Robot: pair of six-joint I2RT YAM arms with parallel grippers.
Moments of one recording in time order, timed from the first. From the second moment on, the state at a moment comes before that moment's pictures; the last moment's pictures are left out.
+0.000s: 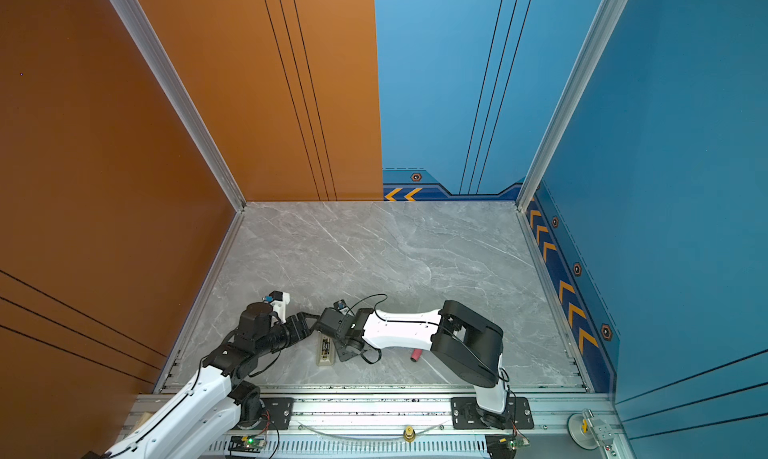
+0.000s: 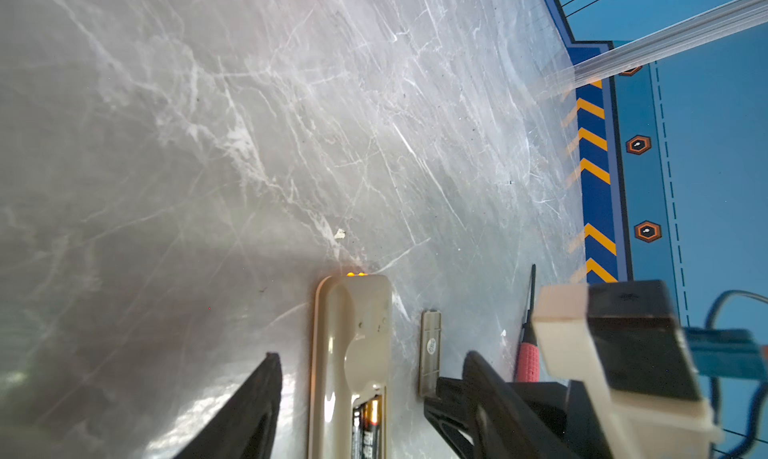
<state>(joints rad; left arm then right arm) -0.32 0.67 0.24 -0.25 0.31 -0.80 1.20 1.88 1.23 -0.62 0.12 0.69</state>
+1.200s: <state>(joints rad) -0.20 0.54 0.35 -0.44 0.36 -0.77 1.18 1.93 1.30 -0.75 0.06 0.04</state>
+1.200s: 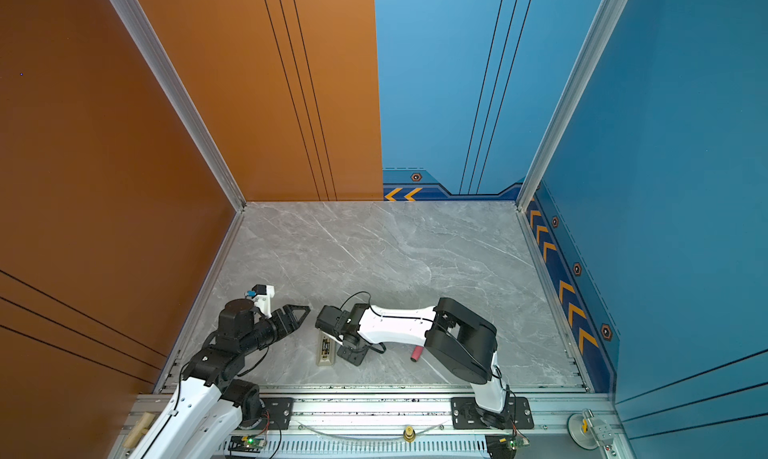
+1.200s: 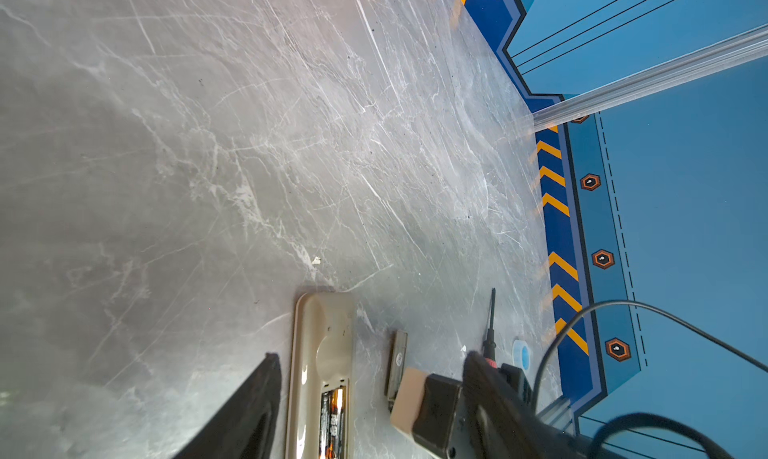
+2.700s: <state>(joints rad) -0.39 0.75 0.56 -0.04 0.83 -1.01 1.23 1.05 0.67 0.09 0.17 -0.22</state>
